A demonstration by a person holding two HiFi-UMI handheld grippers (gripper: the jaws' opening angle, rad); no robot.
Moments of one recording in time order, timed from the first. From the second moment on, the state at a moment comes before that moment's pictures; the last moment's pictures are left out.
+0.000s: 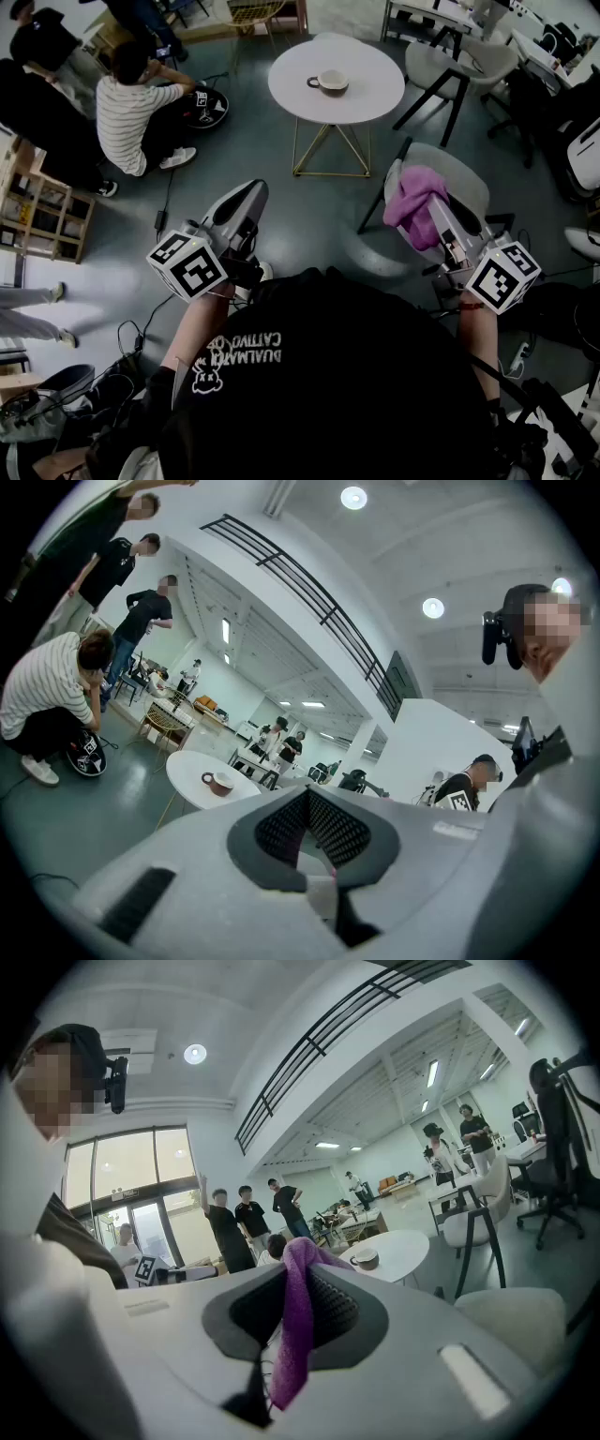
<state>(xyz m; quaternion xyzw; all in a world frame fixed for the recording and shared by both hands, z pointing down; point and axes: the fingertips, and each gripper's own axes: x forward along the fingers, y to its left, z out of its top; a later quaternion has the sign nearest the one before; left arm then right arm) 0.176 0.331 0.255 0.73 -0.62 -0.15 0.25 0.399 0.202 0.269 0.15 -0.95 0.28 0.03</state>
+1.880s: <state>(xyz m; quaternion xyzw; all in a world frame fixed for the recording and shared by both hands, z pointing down) 0.044 0.264 0.325 0.78 -0.51 -0.06 0.35 0.241 0.202 0.340 0.25 -0.88 0.39 0.08</state>
